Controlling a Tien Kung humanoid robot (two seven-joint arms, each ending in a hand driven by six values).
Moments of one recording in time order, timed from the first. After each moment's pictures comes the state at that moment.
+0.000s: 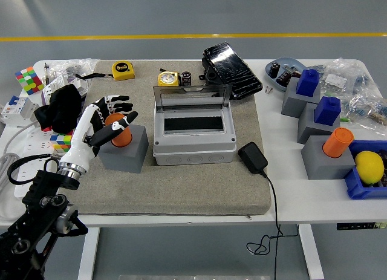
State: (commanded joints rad) left arm -0.14 0.11 -1.22 -1.25 1.22 0.10 -0.31; right arm 0.10 -0.07 1.38 0.18 -1.36 0.07 -0.23
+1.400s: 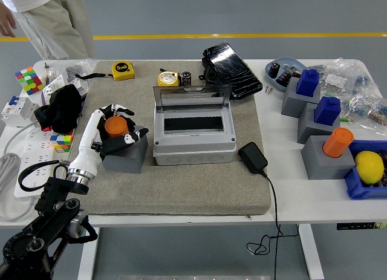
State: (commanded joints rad) left arm -0.18 0.08 -1.15 -1.14 1.17 0.17 -0.46; right arm 0.10 -0.07 1.38 0.18 -1.36 0.06 -0.22
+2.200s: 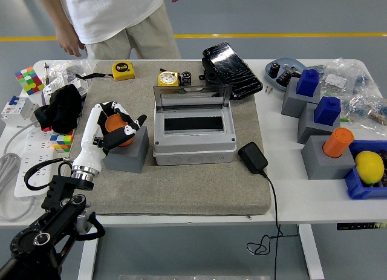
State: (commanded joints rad) left arm -0.21 0.06 -1.14 -1.13 1.13 0.18 -0.49; right arm 0.09 -0.06 1.39 0.18 -1.35 0.06 -0.21
